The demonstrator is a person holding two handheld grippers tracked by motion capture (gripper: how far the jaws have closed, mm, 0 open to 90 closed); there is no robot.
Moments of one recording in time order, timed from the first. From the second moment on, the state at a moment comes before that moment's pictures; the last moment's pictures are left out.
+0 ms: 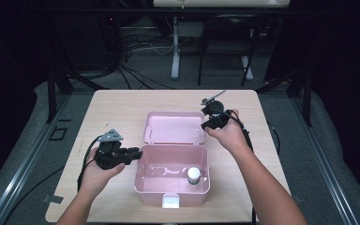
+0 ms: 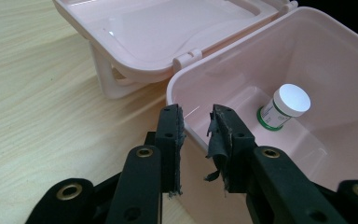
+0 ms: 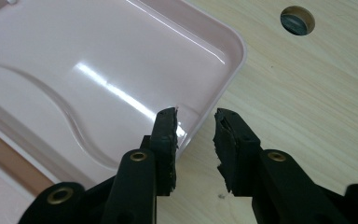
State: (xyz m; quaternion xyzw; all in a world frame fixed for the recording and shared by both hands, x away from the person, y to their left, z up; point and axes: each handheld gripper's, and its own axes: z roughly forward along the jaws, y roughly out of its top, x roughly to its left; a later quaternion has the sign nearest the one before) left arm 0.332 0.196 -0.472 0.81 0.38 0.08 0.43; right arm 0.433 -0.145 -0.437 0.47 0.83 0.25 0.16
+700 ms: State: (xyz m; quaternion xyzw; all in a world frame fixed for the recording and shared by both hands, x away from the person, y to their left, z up) left arm 0.332 0.197 -0.472 0.81 0.38 0.08 0.44; right arm 0.452 -0.143 -0.450 0.51 0.81 0.25 0.14
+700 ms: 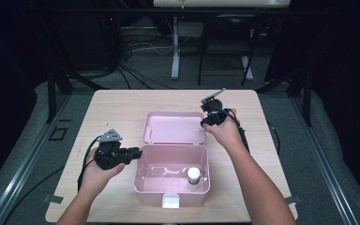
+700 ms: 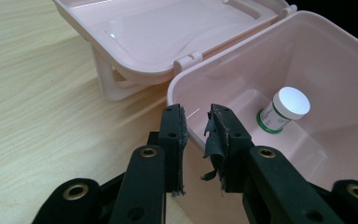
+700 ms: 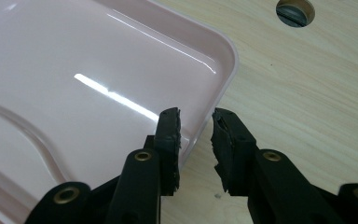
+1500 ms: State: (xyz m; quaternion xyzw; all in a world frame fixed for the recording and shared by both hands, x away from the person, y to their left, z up) left arm 0.332 0.197 -0.473 0.81 0.38 0.08 0.44; right arm 0.475 -0.142 -0.468 0.59 0.75 0.25 0.11
